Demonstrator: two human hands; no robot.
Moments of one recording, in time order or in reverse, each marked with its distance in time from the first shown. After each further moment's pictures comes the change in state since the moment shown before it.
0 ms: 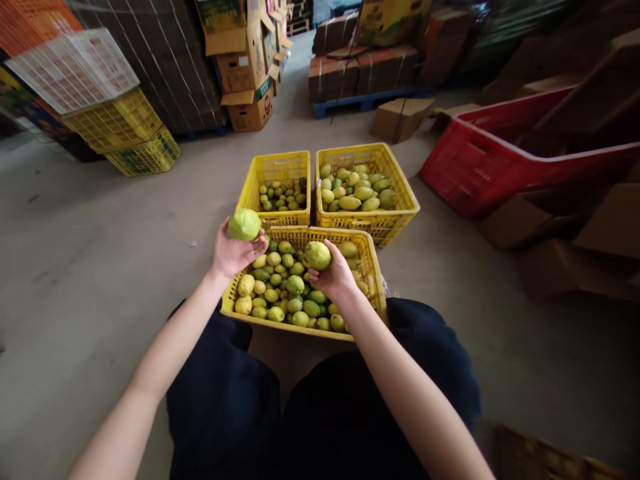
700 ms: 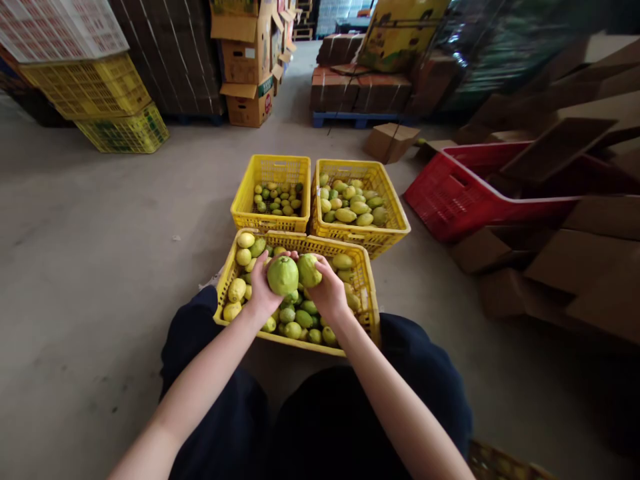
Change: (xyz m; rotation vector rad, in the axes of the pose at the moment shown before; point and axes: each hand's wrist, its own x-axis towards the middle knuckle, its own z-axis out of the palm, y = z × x) left_hand -0.006 -0.076 0.044 -0.761 0.162 -0.110; right_hand 0.013 0.032 0.001 -0.188 -0.207 -0.371
